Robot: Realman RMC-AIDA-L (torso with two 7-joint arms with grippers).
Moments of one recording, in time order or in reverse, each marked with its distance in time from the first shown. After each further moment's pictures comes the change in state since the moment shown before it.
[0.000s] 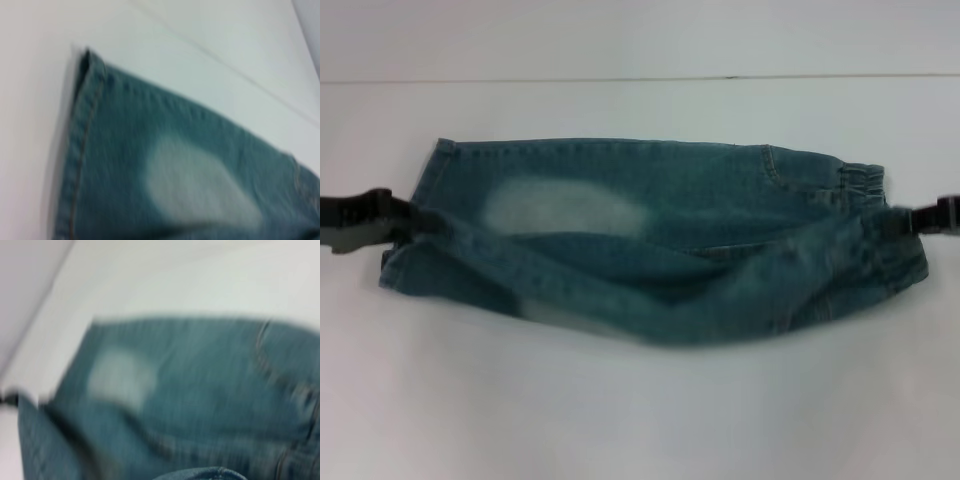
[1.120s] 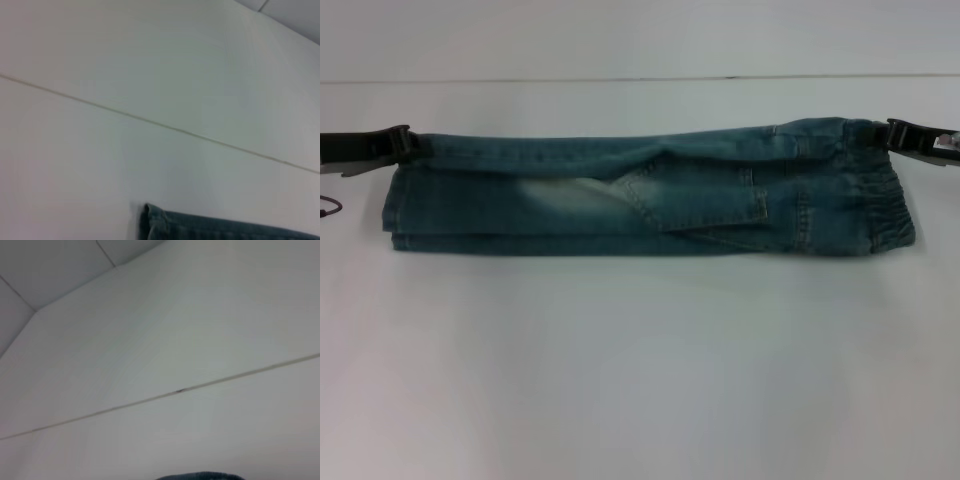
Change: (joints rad) left arm -0.083 -0.038 0.112 -0.114 -0.061 -0.520 0.103; right arm 0.055 0.125 0.007 0.131 0.211 0.638 -0.125
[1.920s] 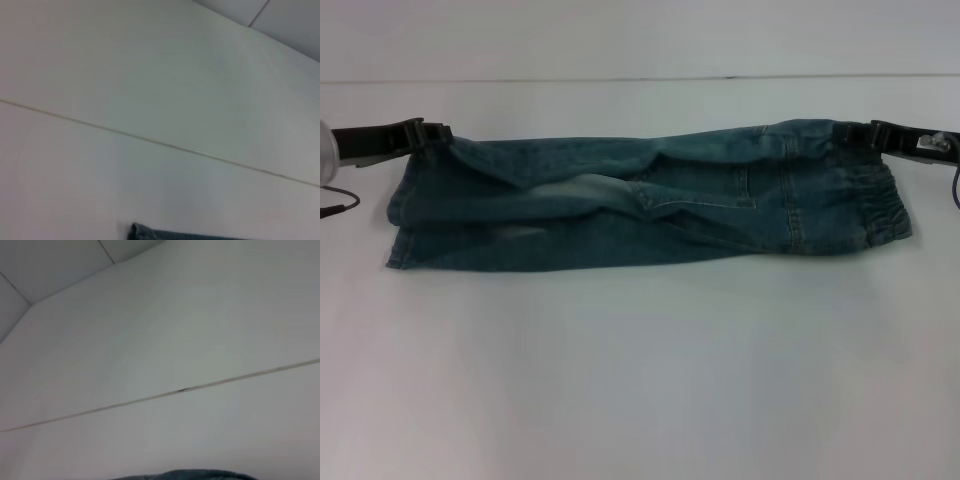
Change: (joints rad) left arm -0.010 -0.020 0.003 -0.039 -0.066 -0.078 0.084; right arm 0.023 0.010 -0.027 0.026 0.003 0.057 -0.025
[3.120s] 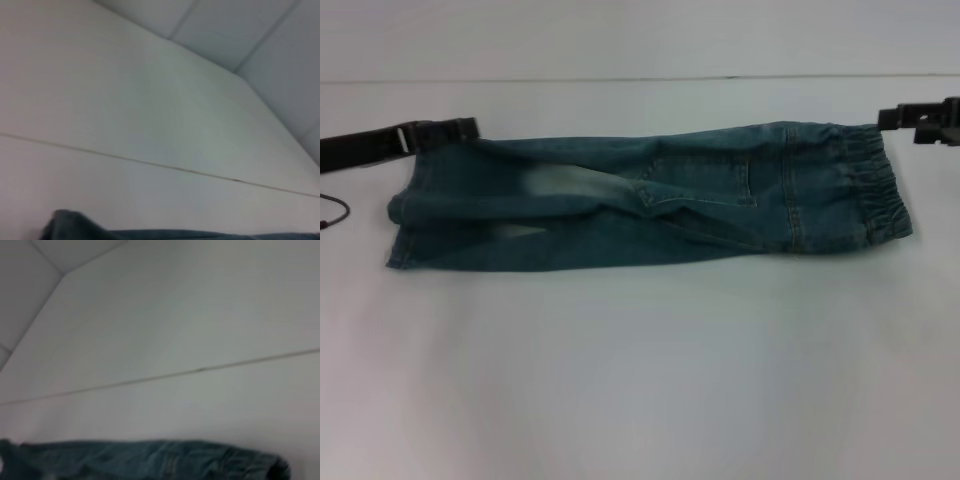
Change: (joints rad) left arm 0.103 -0.002 -0.009 0.098 -0.189 0.281 0.166; right arm -0.043 -0.181 -0.151 -0.124 -0.004 -0.389 0.257
